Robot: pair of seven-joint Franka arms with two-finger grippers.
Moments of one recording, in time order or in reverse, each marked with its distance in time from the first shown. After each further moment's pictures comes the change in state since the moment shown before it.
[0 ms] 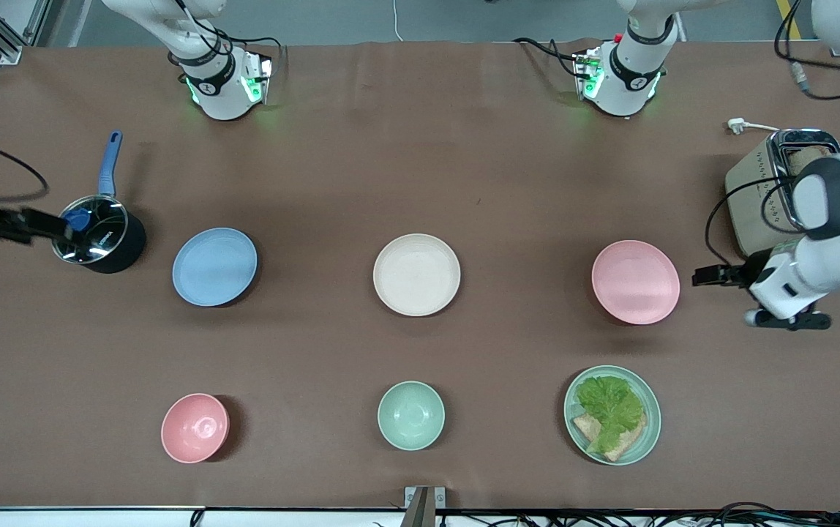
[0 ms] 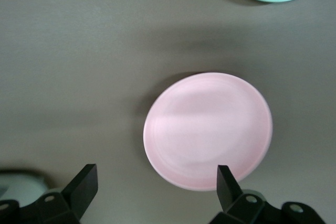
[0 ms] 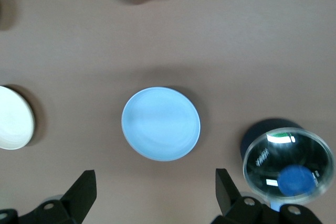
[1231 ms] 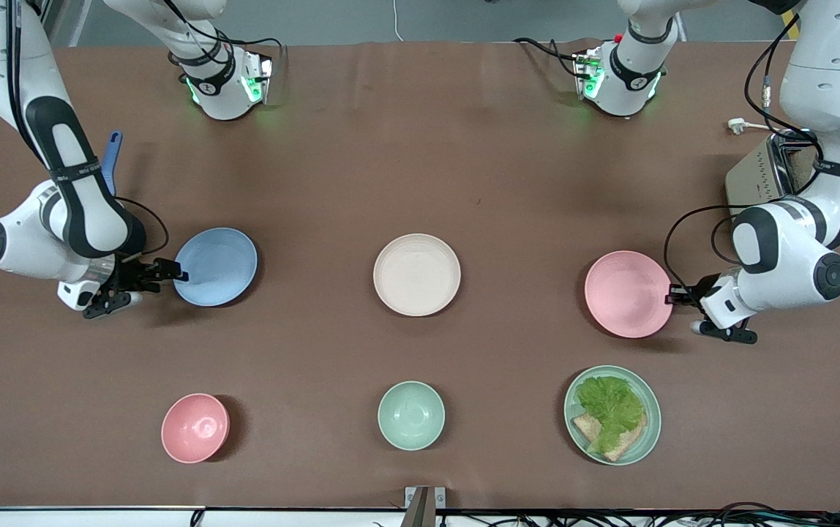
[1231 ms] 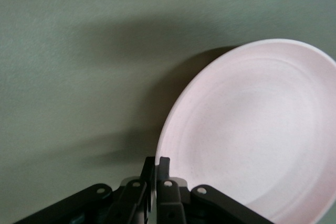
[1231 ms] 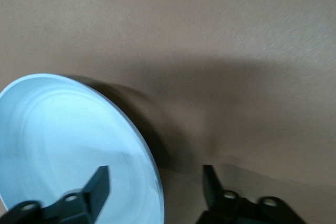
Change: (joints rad) left arm 0.073 0.156 -0.076 -0.093 -0.095 0.255 0.196; right arm -0.031 0.265 -0.005 -0.474 0.283 0.643 -0.568
